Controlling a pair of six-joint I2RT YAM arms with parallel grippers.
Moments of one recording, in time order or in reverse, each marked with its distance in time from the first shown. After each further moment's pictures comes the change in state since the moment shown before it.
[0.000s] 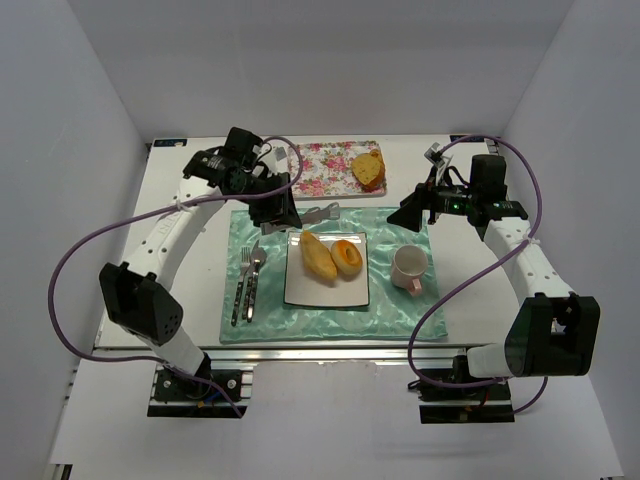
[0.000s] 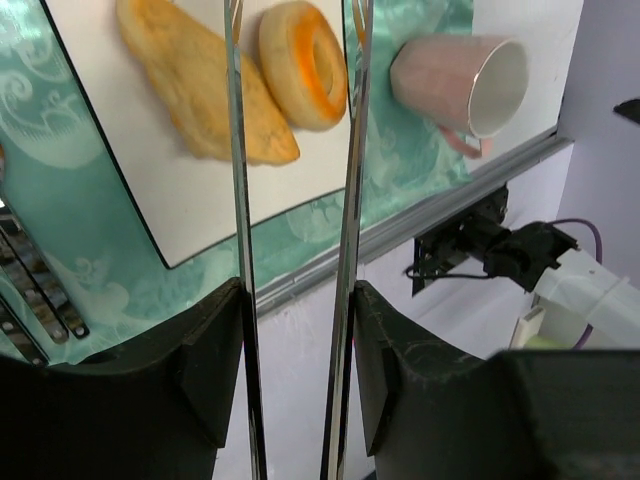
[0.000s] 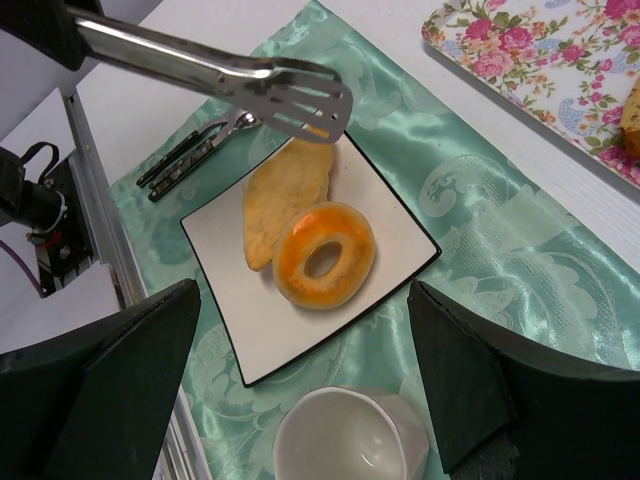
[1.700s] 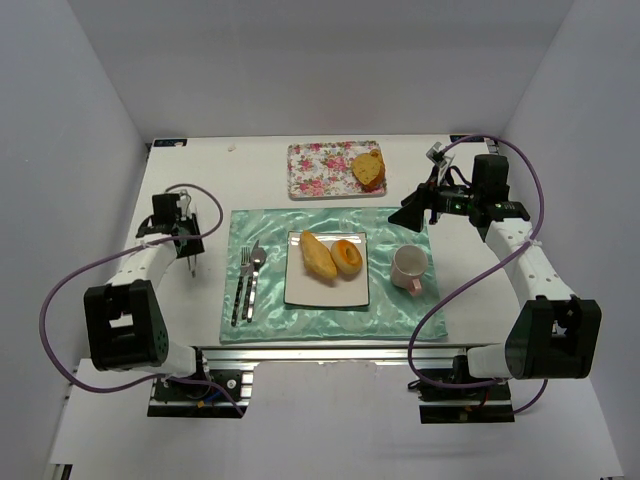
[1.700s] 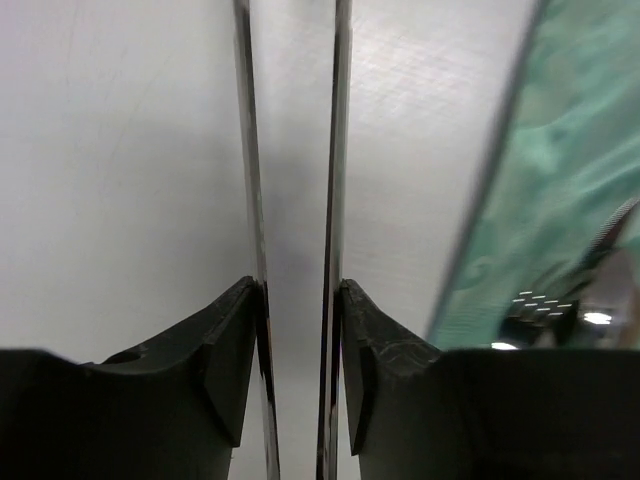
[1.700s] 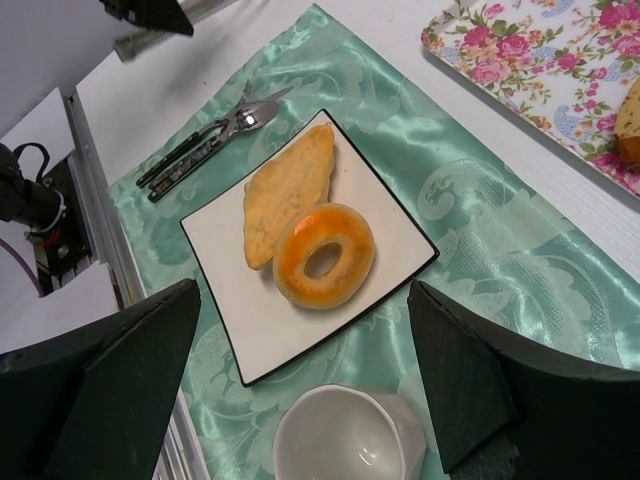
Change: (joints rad) left arm 0.518 -0.201 -0.757 0.708 -0.513 0.299; right arm -0.007 -0.013 -0.001 0.000 -0.008 -0.007
